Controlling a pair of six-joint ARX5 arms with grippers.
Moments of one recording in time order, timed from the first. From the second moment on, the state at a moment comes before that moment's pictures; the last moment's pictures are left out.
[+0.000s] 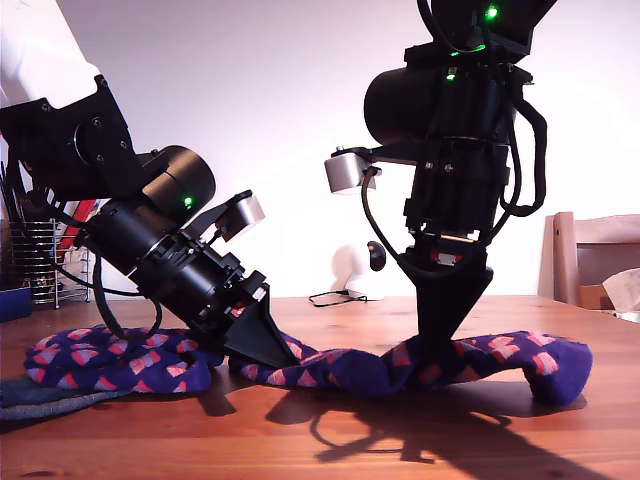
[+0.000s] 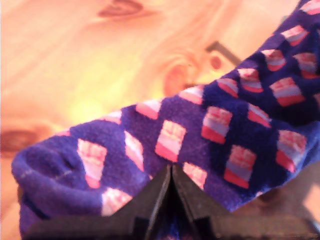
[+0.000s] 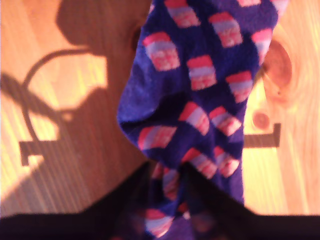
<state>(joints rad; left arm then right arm) -0.46 1.99 1.05 0.03 0.54 0.29 0.58 1.82 1.24 -0.79 -0.06 -0.73</state>
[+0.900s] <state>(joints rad) -0.47 1.99 1.11 -0.04 0.39 0.55 0.45 1.79 1.32 -1.04 -0.01 -0.17</state>
